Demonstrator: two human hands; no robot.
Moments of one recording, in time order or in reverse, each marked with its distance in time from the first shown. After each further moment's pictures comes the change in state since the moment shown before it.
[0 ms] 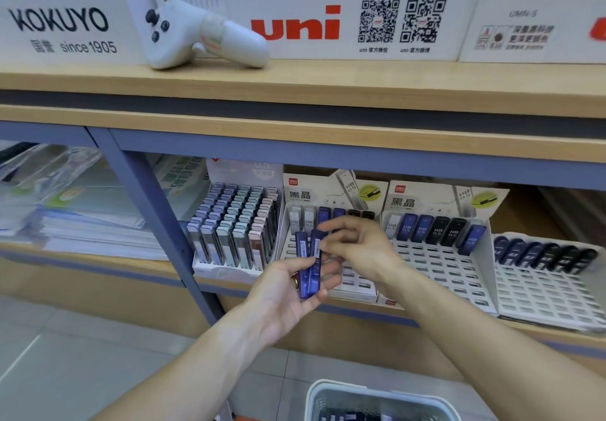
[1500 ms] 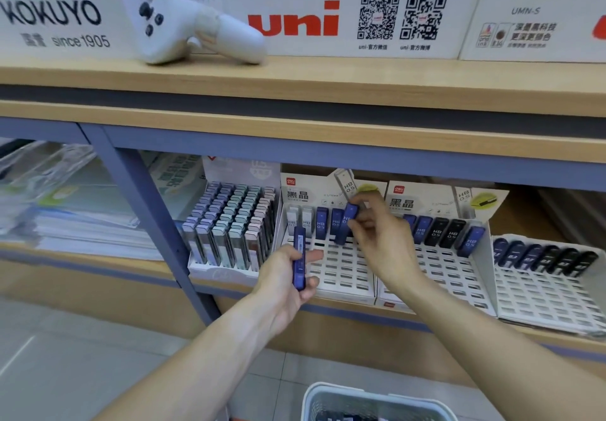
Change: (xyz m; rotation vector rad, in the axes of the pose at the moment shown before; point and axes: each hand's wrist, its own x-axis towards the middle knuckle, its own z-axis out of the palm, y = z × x) left_hand 0.024 0.001 0.006 0.029 0.237 0.126; right_hand 0.015 0.025 -0.030 -0.512 0.347 -0.491
